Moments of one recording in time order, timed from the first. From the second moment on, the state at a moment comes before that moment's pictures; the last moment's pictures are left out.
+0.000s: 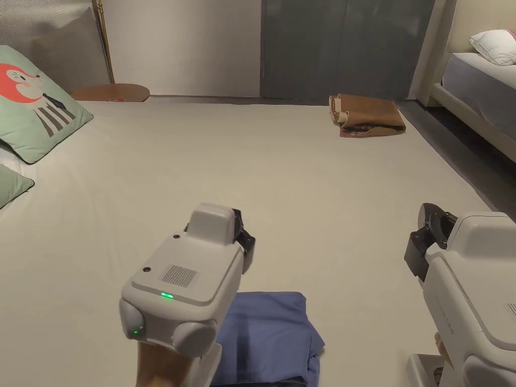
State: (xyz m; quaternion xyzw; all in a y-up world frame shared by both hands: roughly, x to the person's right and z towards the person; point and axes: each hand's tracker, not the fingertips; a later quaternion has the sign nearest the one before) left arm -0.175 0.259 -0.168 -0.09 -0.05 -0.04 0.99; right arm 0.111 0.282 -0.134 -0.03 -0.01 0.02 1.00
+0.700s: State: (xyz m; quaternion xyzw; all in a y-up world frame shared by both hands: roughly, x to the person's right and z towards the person) left arm -0.285 0.296 -0.136 -0.03 0.09 -0.02 1.00; right arm 0.059 0.288 -0.143 -0.01 0.04 0.03 1.00
